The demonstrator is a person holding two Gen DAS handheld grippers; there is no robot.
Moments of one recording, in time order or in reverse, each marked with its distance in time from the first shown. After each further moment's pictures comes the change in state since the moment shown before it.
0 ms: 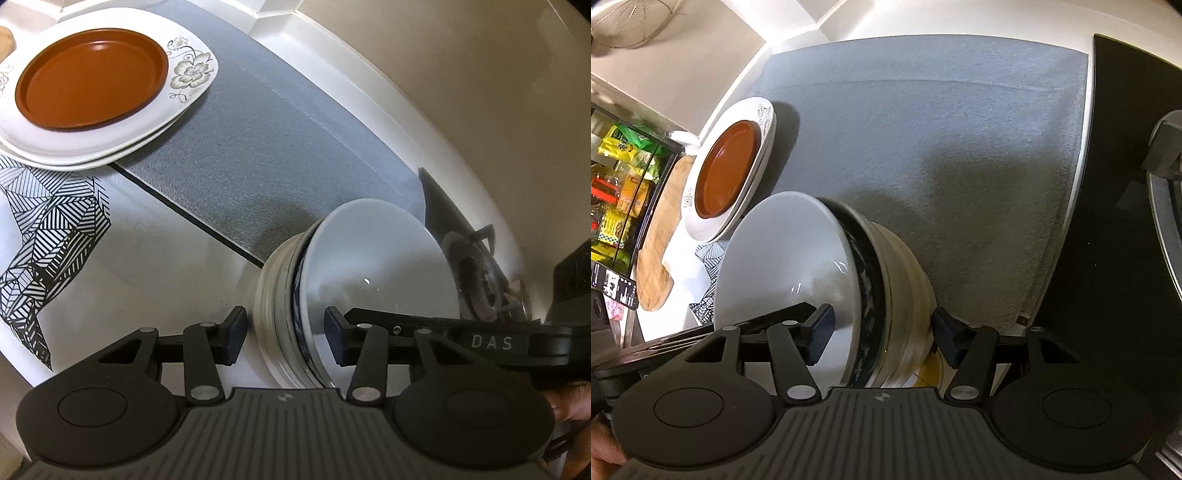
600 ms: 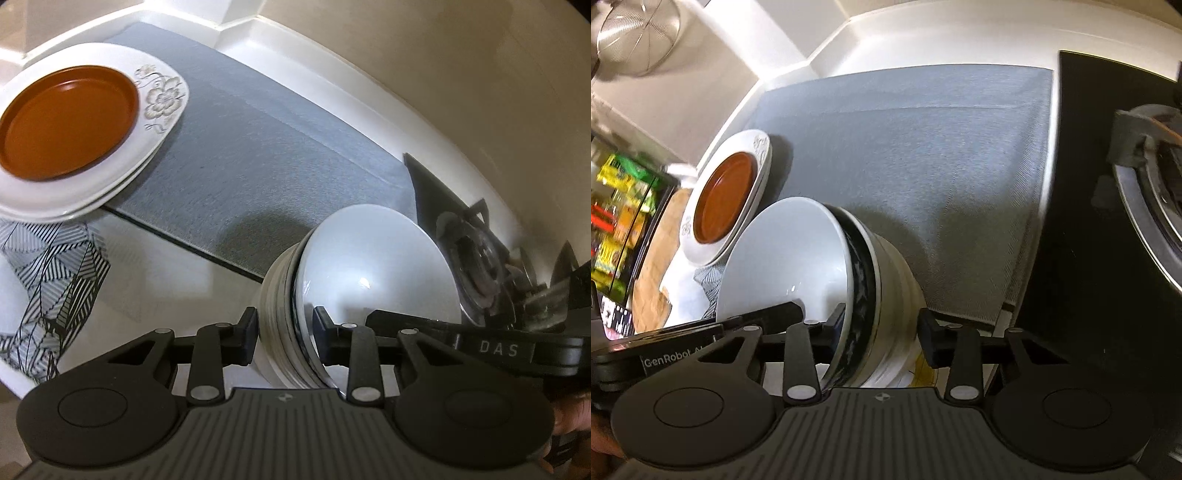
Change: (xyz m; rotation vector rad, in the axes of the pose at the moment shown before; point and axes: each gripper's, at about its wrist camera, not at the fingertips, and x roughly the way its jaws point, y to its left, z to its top) left arm -0.002 -0.003 0.007 0.157 0.000 -0.012; right arm -0.014 -0.001 -0.026 0.075 -0.158 -0.038
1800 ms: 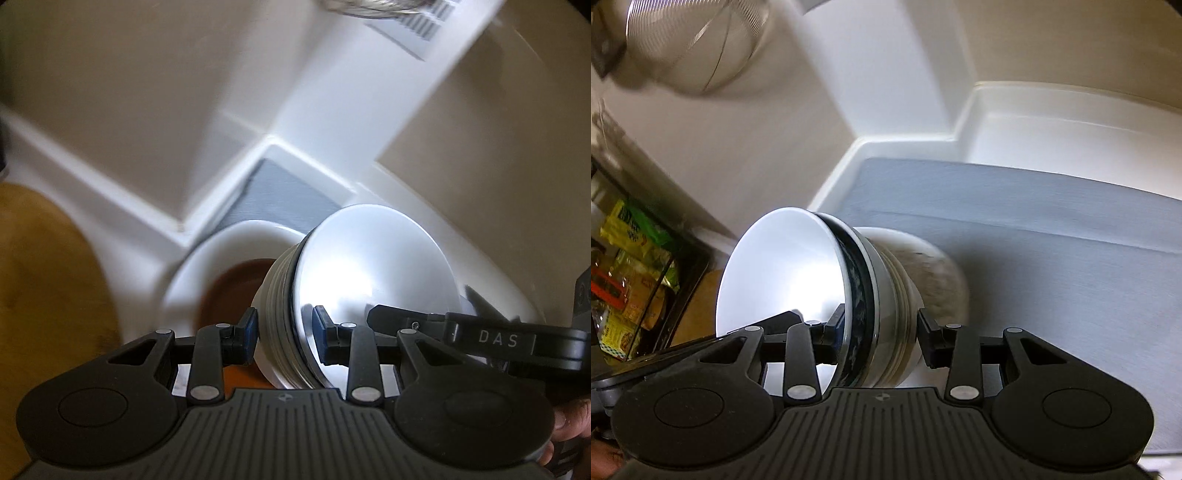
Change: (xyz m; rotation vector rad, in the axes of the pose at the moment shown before) left arm -0.068 0.200 0.142 -0.048 -0.193 0.006; right arm 0.106 0.218 0.108 -0.068 -0.149 -0.012
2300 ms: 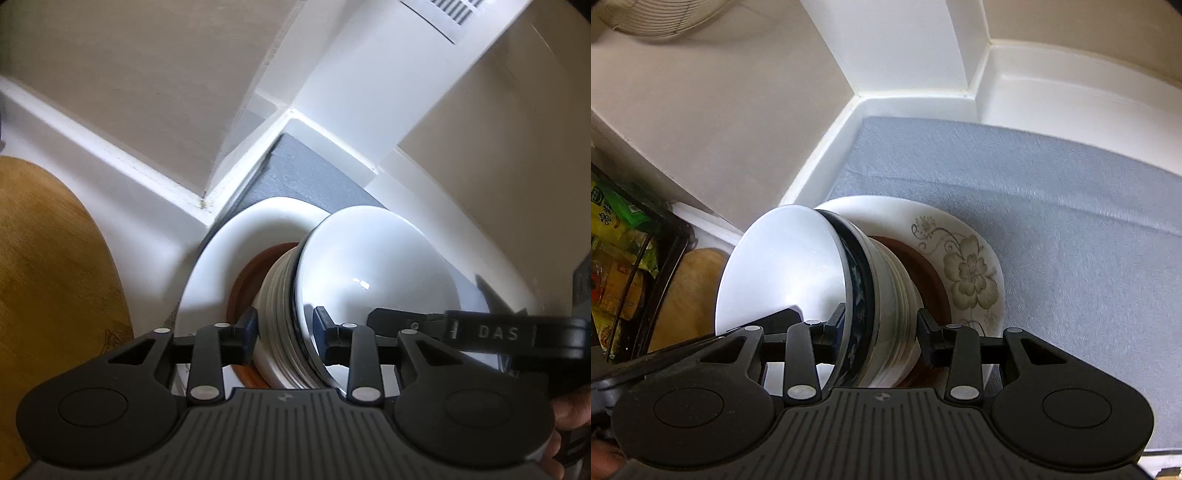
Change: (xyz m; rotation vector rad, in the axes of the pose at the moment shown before) left arm 0.020 0.020 0.000 0.001 0.065 -0.012; right arm 0.035 0.007 -0.001 0.044 0.117 -0.045
